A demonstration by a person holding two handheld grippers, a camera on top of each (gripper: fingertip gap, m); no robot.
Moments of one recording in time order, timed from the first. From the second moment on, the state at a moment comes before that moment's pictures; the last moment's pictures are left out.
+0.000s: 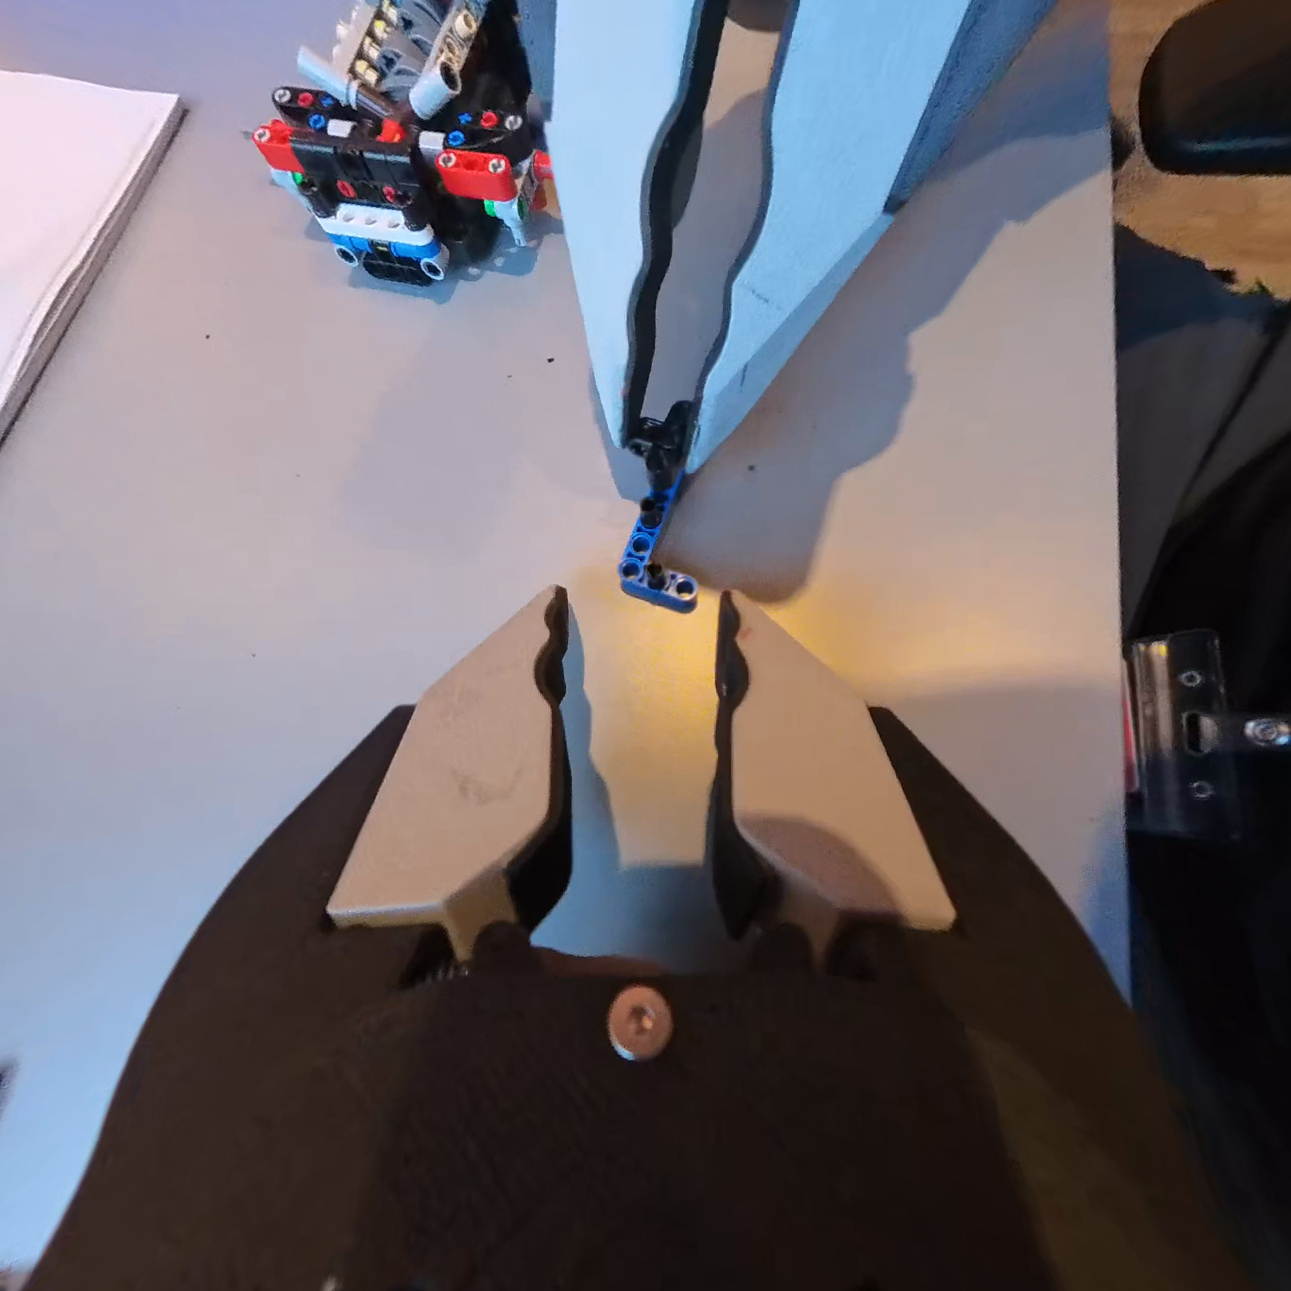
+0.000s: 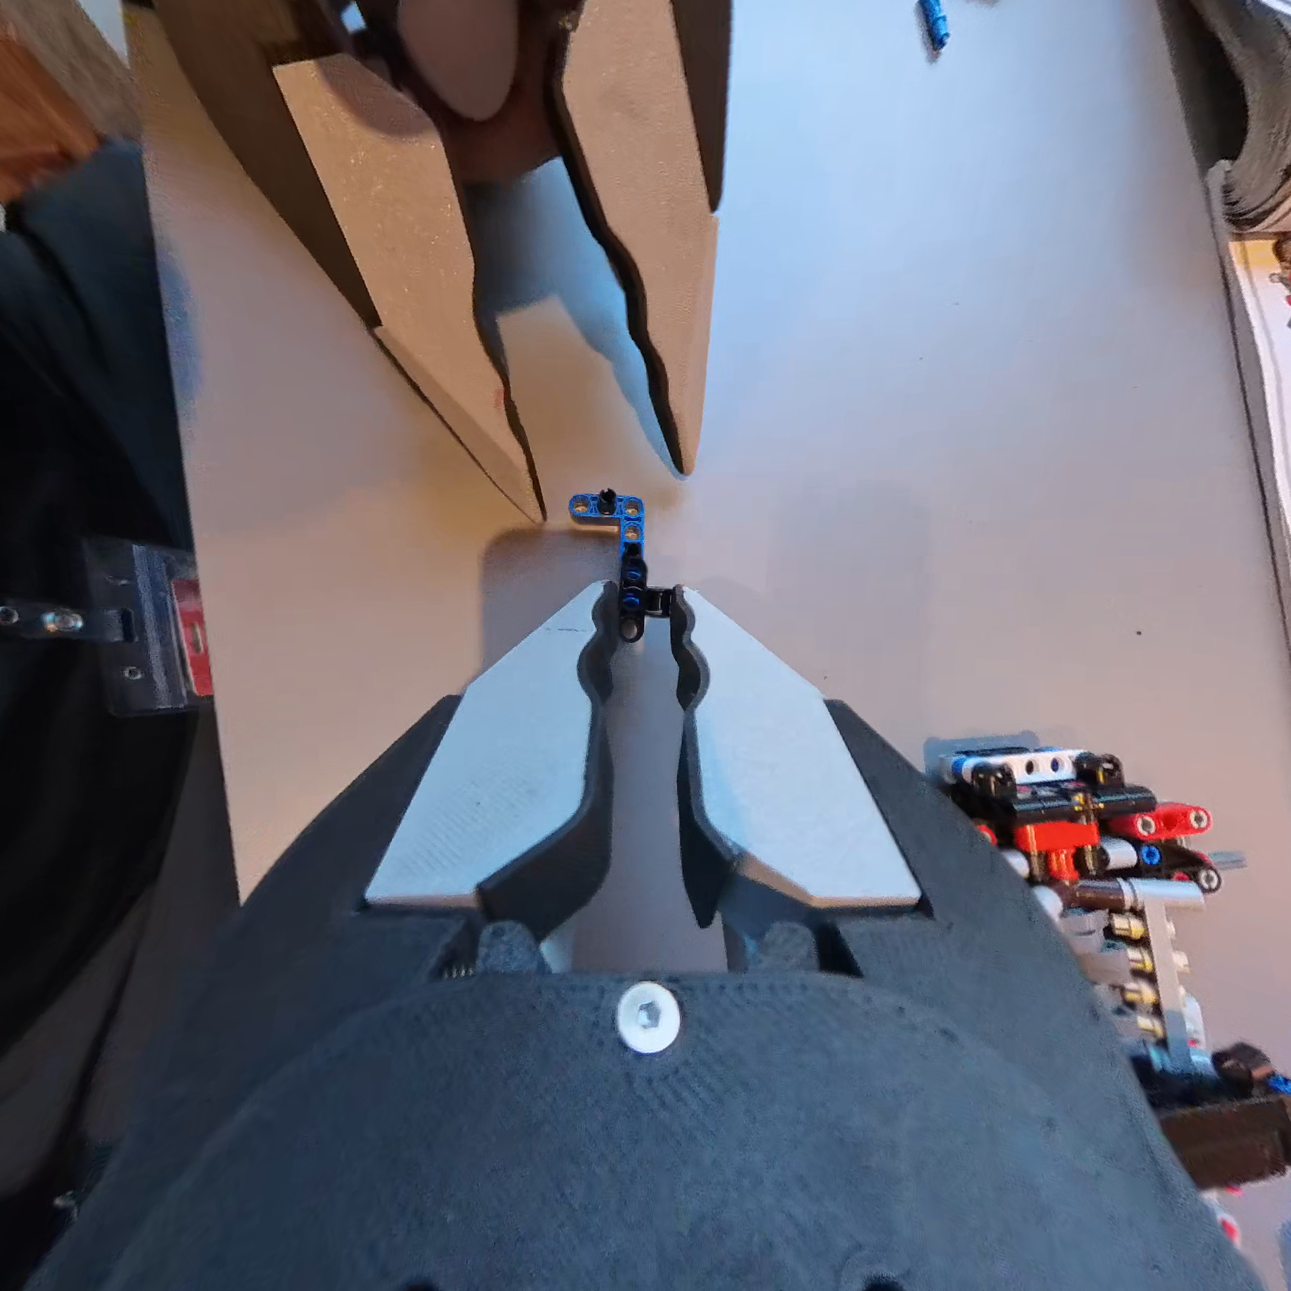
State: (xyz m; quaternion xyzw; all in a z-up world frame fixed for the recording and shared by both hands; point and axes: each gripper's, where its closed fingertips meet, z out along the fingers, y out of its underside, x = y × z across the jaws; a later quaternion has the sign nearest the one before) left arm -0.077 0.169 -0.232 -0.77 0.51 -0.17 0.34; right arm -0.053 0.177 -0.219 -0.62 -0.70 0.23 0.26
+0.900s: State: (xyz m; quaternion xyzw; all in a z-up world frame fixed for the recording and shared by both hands) left arm -0.055 0.176 -0.217 -0.70 0.58 -0.21 0.36; right arm -0.060 0.178 -0.221 -0.61 -0.73 0.19 0.24
